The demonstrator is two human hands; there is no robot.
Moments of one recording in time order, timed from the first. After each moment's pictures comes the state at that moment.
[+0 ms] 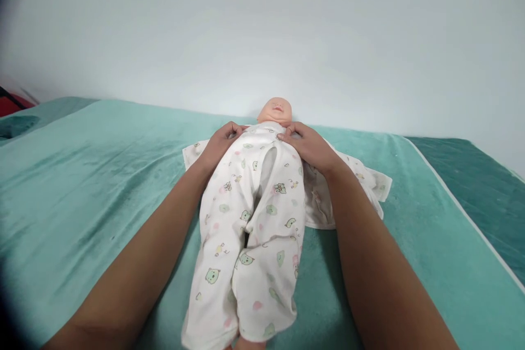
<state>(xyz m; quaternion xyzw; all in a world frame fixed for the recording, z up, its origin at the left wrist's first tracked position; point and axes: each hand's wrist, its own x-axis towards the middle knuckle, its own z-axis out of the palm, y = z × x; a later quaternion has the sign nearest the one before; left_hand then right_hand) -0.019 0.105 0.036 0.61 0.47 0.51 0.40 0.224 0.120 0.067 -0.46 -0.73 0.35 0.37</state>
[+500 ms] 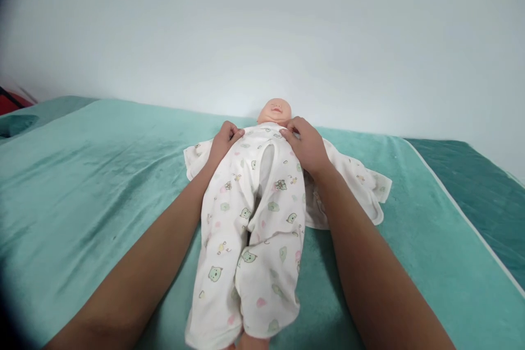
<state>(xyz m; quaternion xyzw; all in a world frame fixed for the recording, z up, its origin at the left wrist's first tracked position) -0.018 0.126 0.023 0.62 0.60 0.47 0.19 0.215 0.128 0.053 -0.43 -0.76 0.19 0.45</state>
